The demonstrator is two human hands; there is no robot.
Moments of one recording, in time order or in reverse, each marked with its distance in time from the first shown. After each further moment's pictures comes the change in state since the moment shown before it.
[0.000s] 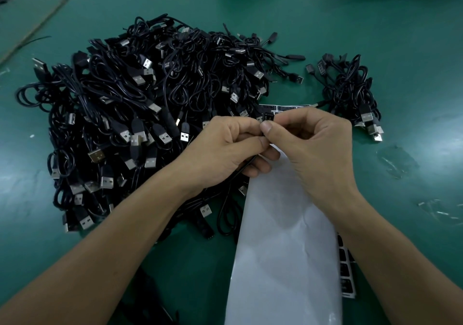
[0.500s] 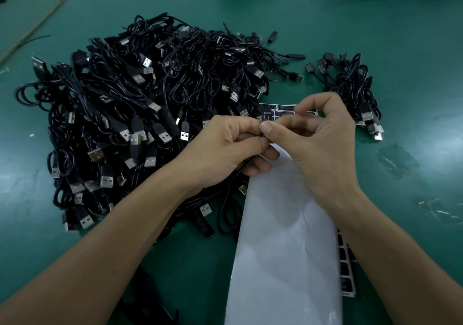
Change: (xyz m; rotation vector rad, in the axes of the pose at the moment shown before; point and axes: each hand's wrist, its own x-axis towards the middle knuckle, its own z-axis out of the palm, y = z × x) left_hand 0.001 -0.003 -0.002 0.003 -0.013 0.011; right_hand 0.000 0.001 -0.002 0.055 0.008 0.023
